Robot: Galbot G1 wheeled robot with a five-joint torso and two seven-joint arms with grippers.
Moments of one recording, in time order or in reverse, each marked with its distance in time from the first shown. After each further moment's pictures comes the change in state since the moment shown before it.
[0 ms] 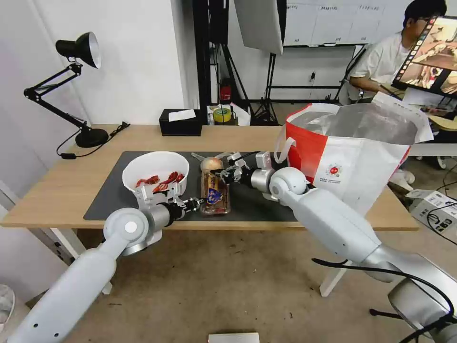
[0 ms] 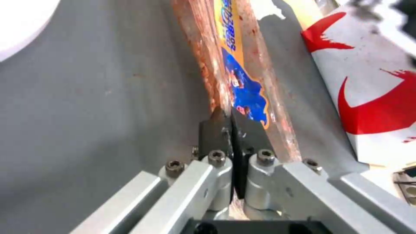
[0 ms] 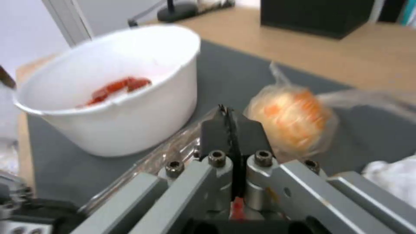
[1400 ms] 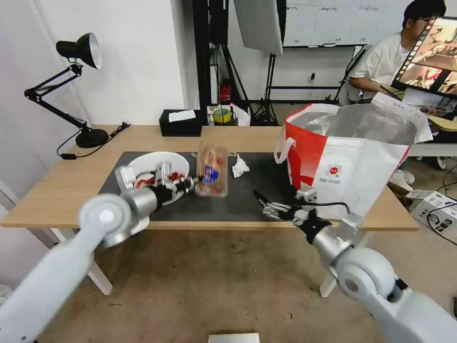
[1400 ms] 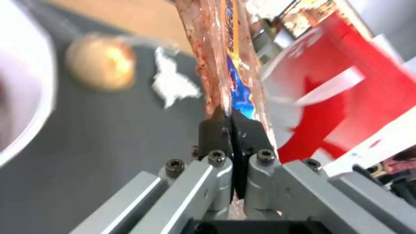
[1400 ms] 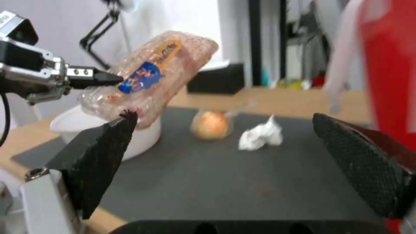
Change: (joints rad) left arm -0.115 0.070 -0.054 -0.136 -0.141 -0.039 -0.025; right arm -0.947 -0.225 0.576 0.763 -0.146 0.325 0.343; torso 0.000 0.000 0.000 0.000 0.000
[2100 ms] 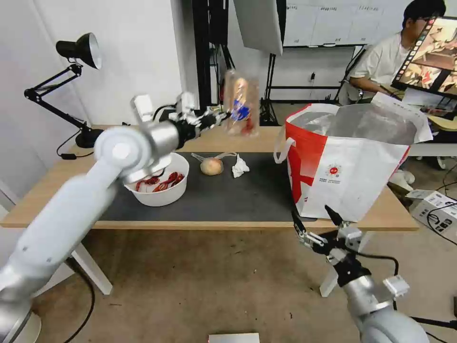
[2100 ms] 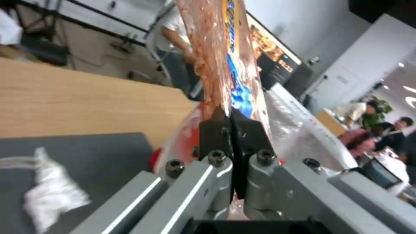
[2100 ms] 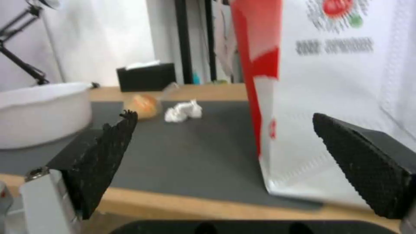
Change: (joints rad) left arm -0.518 -0.134 0.295 0.155 -0.103 -0.061 -0.027; right arm -0.432 0.195 0.213 0.011 -0.264 0.249 0.003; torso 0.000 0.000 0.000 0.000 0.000
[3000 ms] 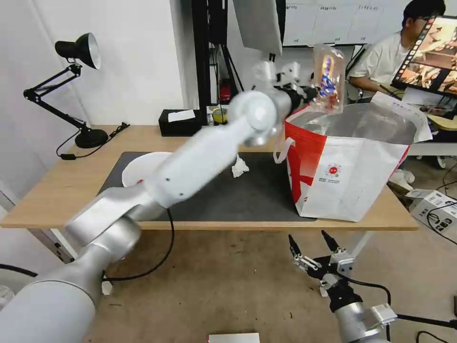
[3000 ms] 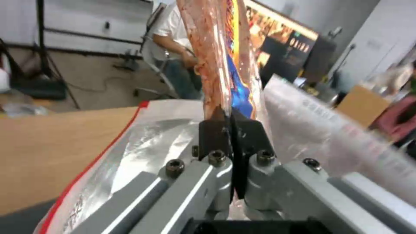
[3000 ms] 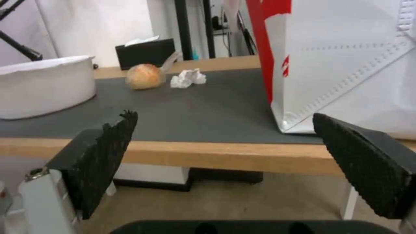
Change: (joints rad) left arm -0.312 -0.516 0.385 0.487 0.365 -0.164 -0.034; right arm -0.075 0.102 -0.046 -0.030 -0.089 0.030 -0.025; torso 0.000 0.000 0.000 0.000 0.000
